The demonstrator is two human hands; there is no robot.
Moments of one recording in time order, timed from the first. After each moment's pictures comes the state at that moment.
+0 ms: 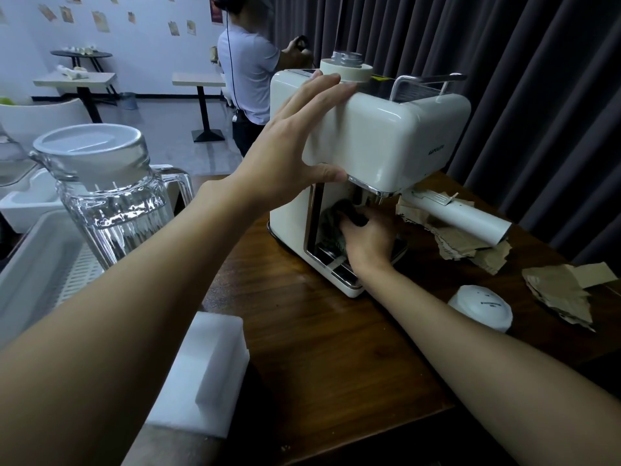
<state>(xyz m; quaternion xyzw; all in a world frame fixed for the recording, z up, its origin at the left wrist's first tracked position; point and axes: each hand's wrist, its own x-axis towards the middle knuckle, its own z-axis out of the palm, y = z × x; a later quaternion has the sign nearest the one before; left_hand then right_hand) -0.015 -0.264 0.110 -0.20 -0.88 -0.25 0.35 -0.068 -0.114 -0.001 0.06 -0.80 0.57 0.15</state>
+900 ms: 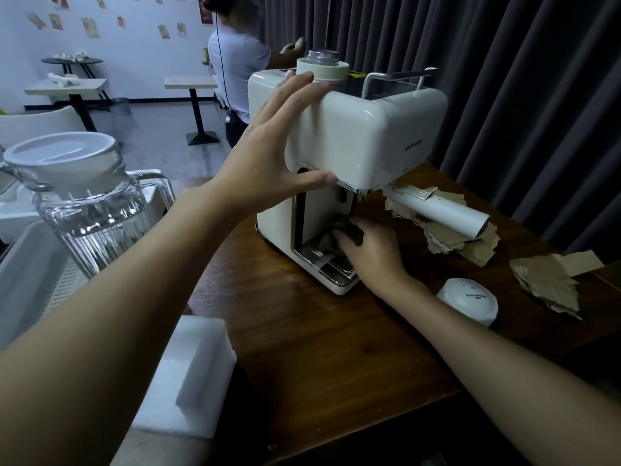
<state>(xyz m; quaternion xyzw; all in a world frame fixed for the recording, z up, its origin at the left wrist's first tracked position) -0.011 -0.258 0.109 -0.20 -0.89 -0.25 0.34 -0.068 -0.062 -0.012 0.21 -0.90 0.35 0.13</state>
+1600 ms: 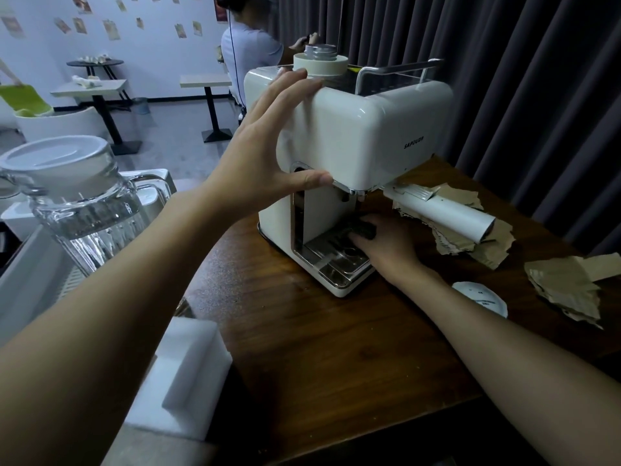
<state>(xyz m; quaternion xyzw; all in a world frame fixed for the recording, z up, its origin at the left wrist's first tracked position) -0.003 -0.251 0.113 -0.18 -0.89 -0.26 0.32 -0.106 -0.048 -0.020 0.21 -0.89 0.39 0.05</state>
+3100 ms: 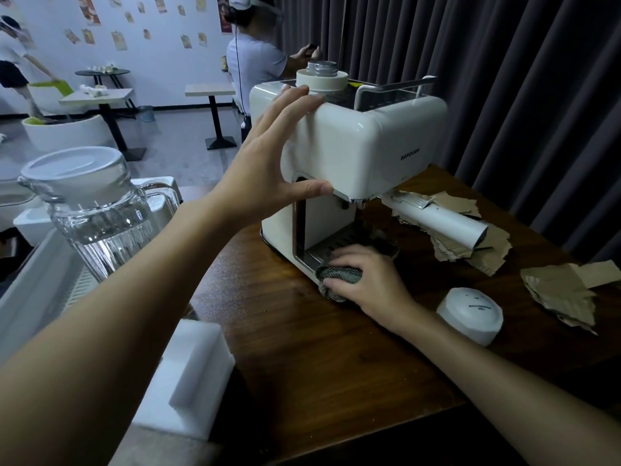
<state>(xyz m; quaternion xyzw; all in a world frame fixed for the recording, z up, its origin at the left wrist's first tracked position) -0.009 -0.253 0.110 -0.19 -0.89 -0.25 0.34 -0.041 -0.045 -0.019 0.33 -0.85 0.41 0.05</state>
